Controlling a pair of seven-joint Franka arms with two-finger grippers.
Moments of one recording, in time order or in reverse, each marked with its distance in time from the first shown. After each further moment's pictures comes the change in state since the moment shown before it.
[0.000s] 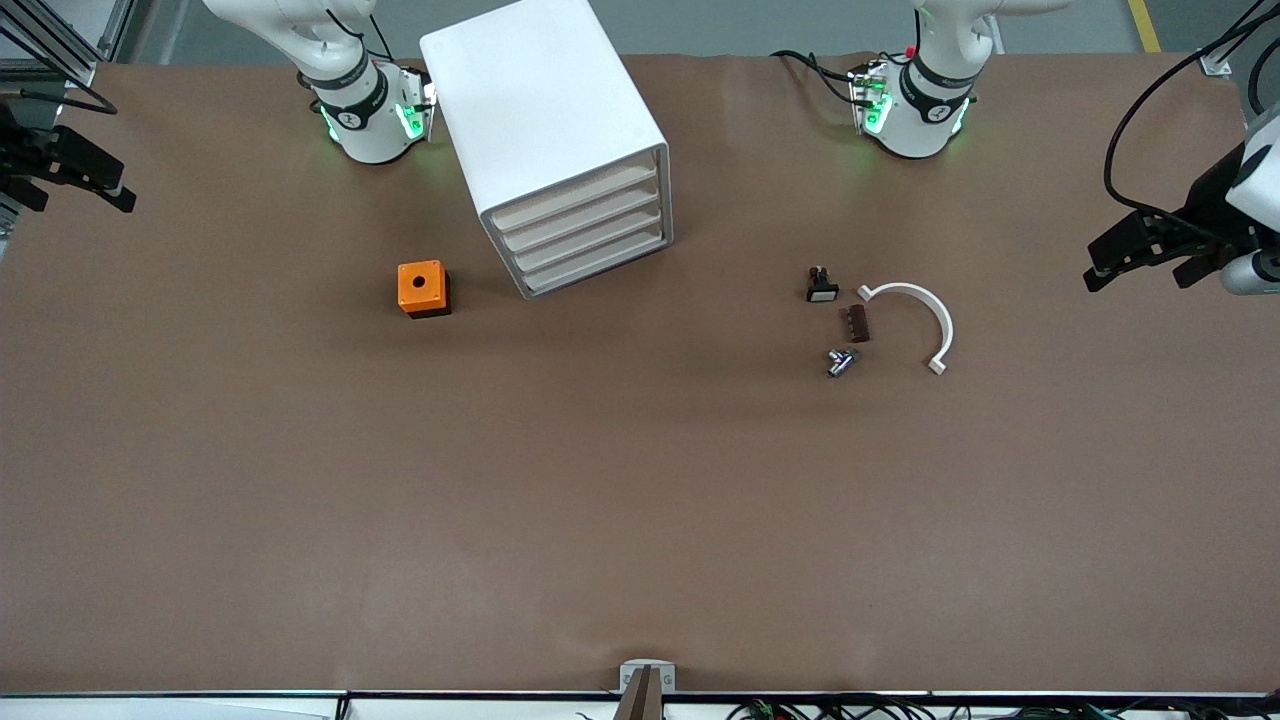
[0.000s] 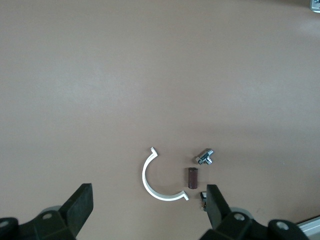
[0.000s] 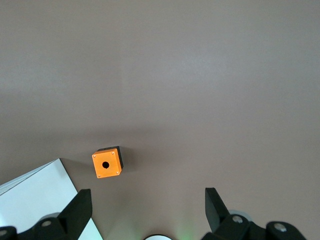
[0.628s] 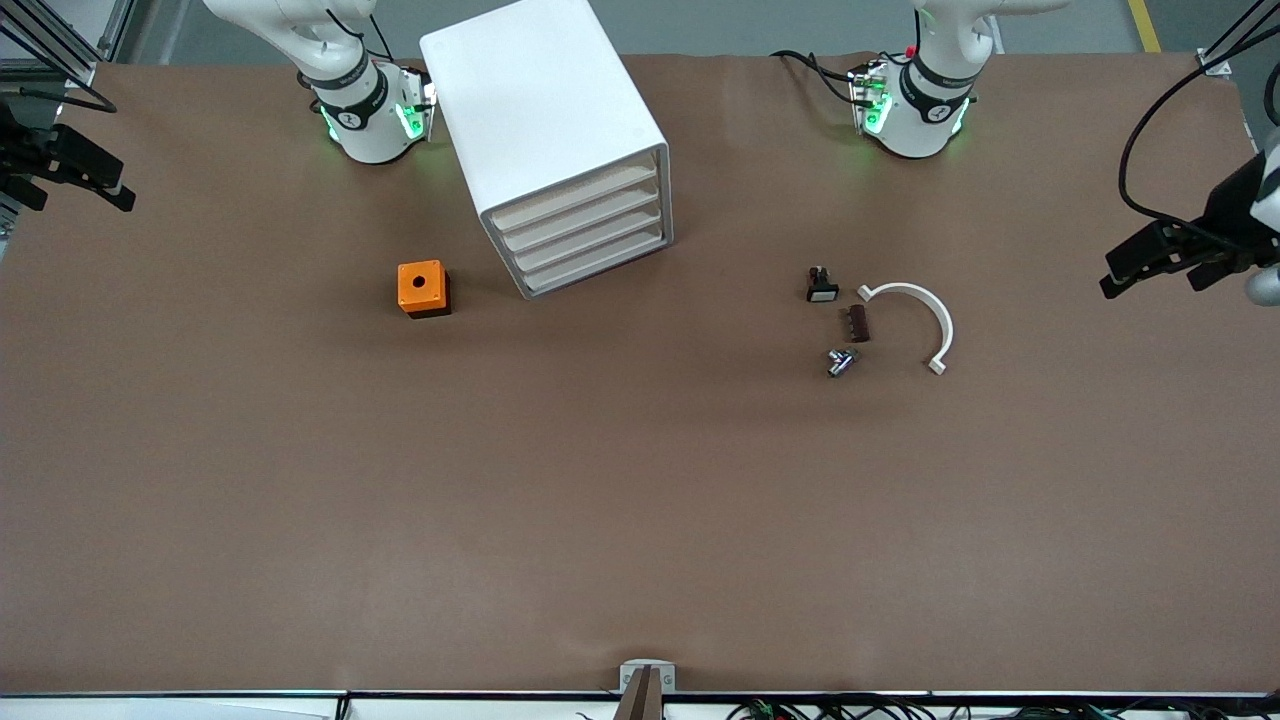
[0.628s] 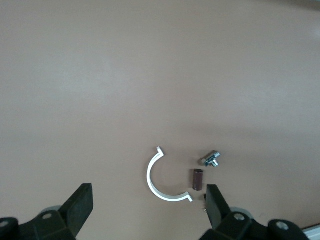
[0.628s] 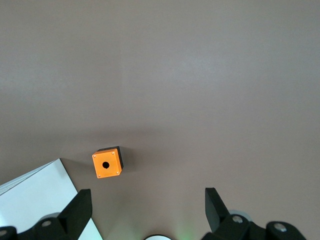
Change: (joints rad) left arm 0.041 0.024 0.016 0.000 0.000 -0.004 -0.010; right arm 0.000 -0.005 0.000 0.000 0.000 0.000 -0.001
